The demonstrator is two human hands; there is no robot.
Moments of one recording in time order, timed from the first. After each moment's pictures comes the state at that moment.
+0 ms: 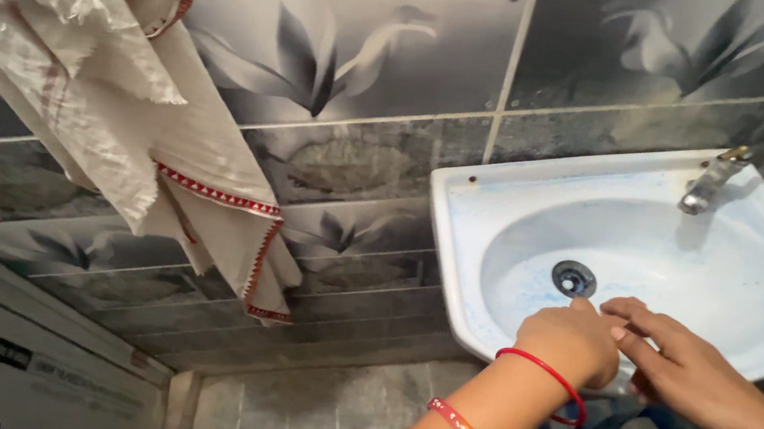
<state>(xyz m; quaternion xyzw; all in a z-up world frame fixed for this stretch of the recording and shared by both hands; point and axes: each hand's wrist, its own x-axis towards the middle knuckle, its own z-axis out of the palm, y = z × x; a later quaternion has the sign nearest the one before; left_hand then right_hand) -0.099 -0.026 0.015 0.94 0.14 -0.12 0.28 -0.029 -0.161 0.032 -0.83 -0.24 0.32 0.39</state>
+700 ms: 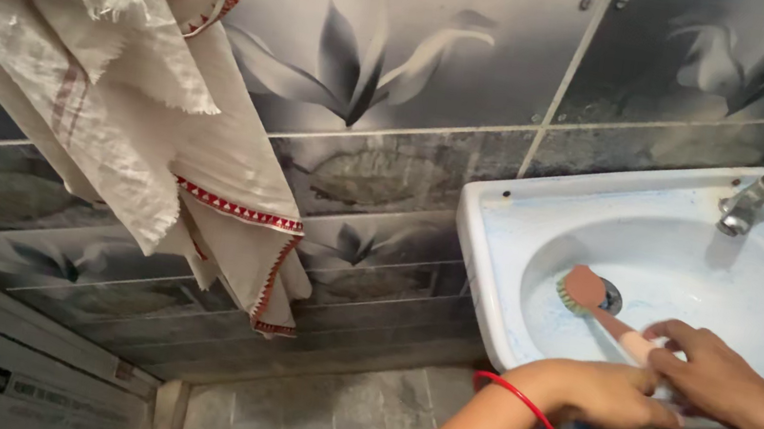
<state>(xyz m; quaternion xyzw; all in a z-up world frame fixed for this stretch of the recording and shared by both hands) -0.091 0.006 -0.070 0.77 -0.12 -0.18 0.60 0.039 -0.139 -0.038 -0.95 -0.23 0.21 0.11</state>
